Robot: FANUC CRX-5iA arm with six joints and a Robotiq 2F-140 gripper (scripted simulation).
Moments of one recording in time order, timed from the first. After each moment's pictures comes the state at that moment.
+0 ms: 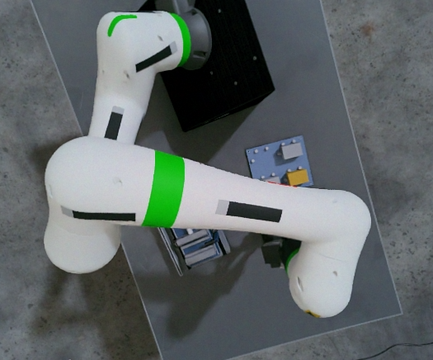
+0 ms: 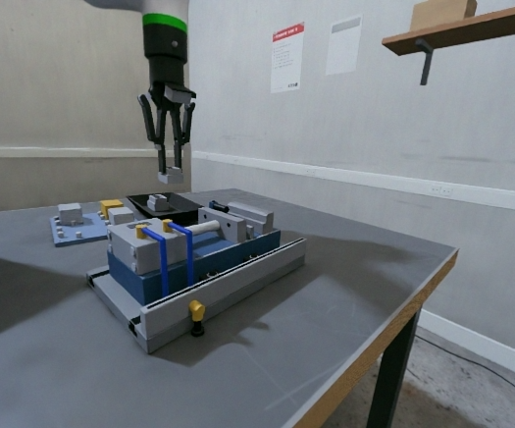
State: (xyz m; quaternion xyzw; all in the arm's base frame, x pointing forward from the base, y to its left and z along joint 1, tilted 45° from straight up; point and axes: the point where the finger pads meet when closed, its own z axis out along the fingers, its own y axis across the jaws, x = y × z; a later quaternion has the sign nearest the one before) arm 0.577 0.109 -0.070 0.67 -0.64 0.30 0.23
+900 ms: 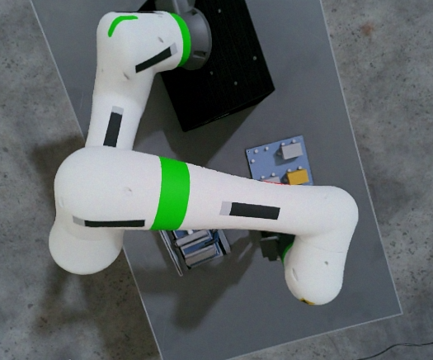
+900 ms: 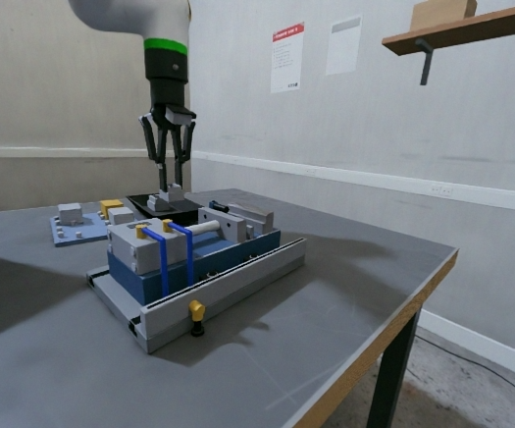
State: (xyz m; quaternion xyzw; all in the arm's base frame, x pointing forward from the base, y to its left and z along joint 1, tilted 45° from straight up) arm 0.582 0.078 -0.102 0.67 -0.64 0.30 0.23
